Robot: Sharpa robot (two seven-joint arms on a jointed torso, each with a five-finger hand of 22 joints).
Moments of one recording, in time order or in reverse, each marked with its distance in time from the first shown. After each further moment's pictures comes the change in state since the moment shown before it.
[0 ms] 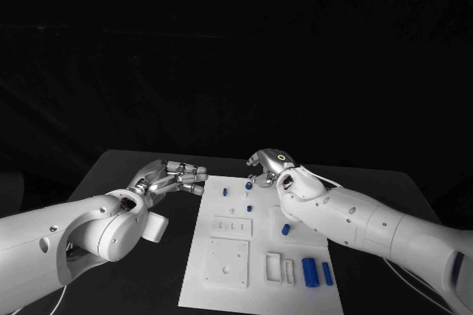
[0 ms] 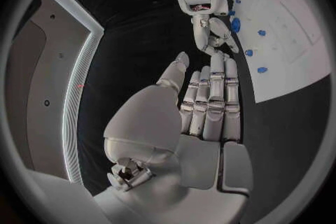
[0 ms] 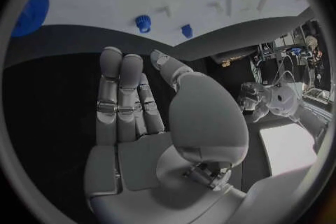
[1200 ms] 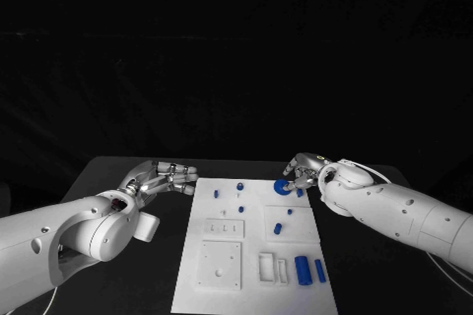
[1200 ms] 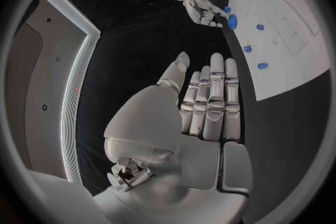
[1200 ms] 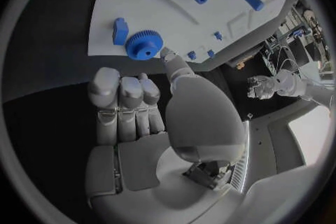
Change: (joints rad) left arm 0.001 -0.004 -0.001 -0.040 0.000 0.010 0.001; left_hand 0.004 0.004 -0.003 -0.003 0.000 -0.007 0.000 0.000 0.000 0.000 0.000 0.000 0.000 0.000 0.000 0.000 0.000 0.000 0.000 0.000 0.004 -0.004; right arm -0.011 -0.245 0.068 0.089 0.129 0.305 0.023; right_hand 0.001 0.031 -0.395 0.038 0.161 0.001 0.017 0.000 0.006 0.246 -0.101 0.973 1.162 -0.004 -0.057 0.199 0.589 -0.102 -0.002 -0.063 0.501 0.187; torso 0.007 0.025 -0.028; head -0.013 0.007
